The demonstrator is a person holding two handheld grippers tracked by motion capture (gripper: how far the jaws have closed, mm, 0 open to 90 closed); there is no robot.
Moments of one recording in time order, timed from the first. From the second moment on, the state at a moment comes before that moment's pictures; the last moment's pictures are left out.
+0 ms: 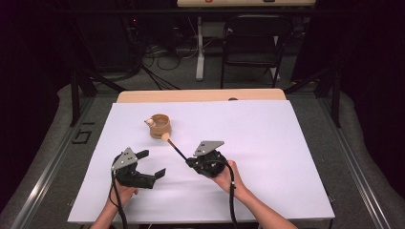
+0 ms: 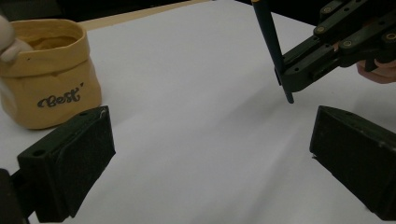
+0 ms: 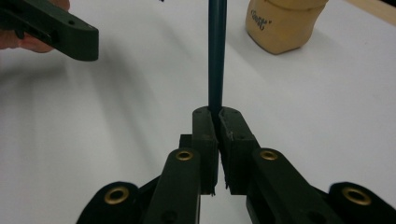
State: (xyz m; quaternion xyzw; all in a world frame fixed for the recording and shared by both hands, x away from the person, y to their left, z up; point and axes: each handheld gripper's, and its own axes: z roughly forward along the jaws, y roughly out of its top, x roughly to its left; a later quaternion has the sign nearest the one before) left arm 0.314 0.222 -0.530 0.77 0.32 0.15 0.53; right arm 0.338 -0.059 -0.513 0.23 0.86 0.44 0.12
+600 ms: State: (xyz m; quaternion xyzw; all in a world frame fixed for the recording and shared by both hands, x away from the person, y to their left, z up) left arm 0.333 0.202 -0.520 0.75 0.33 0.15 0.55; right arm 0.340 -0.056 -0.518 0.25 0.84 0.47 0.12
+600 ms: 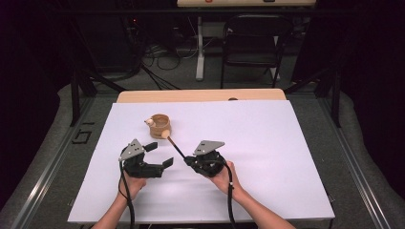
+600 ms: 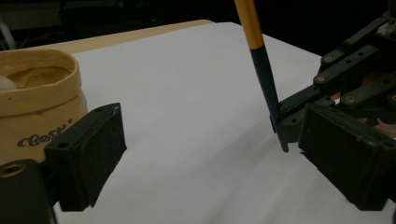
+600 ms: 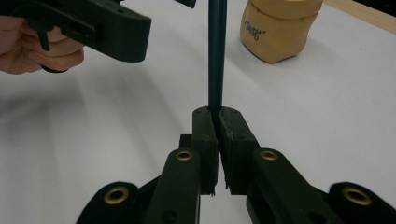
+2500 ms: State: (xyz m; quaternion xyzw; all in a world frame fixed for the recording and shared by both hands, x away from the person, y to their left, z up) left arm 0.331 0.180 -0.517 0.74 0.30 0.13 0.59; right arm 0.343 -0.042 -0.541 0.26 0.85 0.45 0.11
